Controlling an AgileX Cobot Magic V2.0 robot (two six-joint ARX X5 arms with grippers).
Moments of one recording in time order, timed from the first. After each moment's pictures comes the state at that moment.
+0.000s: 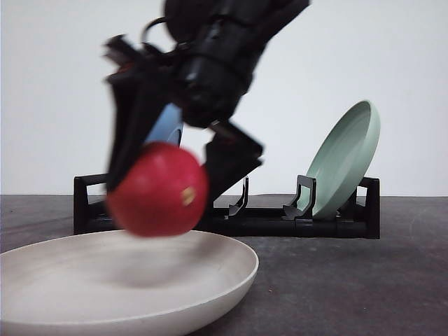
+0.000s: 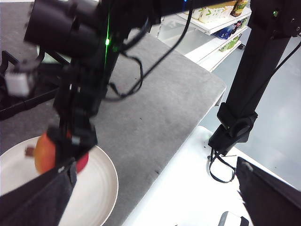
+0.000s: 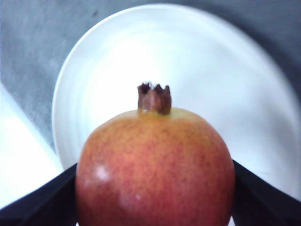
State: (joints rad) left_arx -1.41 0.34 0.86 -0.84 -0.27 -0.43; right_arx 0.85 1.89 1.46 -0.85 -0.41 0.22
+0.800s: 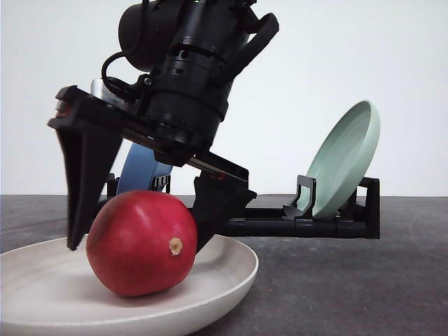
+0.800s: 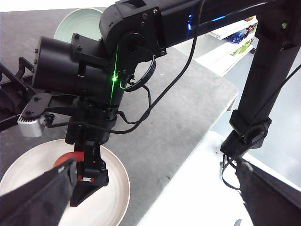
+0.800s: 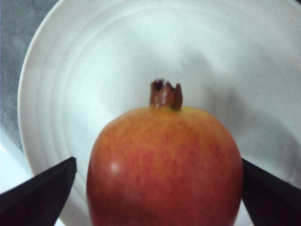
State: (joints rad) left_arx -1.41 0.34 0.86 -0.84 -0.32 -0.42; right_arx 0.93 1.95 1.46 -0.84 -0.32 0.25
